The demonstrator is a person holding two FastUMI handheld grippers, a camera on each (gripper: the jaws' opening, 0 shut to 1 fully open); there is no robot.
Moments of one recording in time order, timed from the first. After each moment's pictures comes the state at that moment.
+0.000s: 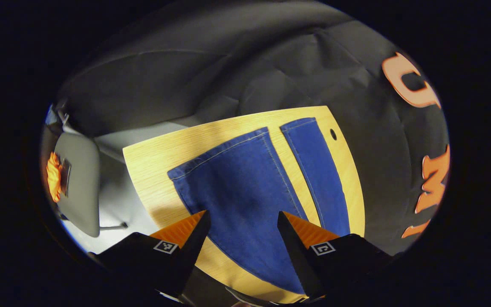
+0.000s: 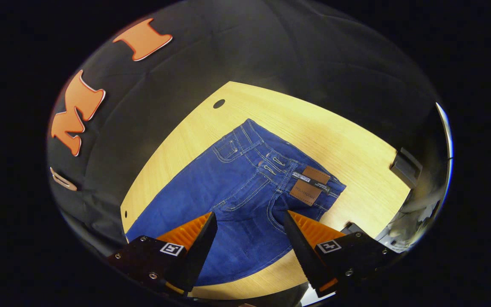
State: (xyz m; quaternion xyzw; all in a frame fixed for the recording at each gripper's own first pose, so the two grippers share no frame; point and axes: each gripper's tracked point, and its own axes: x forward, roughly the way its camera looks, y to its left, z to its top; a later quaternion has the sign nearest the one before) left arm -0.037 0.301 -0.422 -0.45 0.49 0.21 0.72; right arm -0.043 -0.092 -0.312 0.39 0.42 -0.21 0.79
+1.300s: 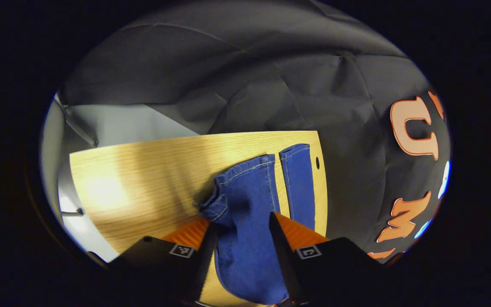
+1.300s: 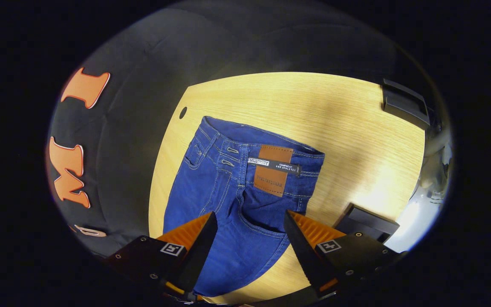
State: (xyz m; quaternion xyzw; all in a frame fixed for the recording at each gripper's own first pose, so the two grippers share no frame) left arm 0.013 0.331 -0.465 -0.57 0.41 0.18 0.69; right arm -0.063 -0.106 -0.359 0.55 0.38 -0.23 0.71
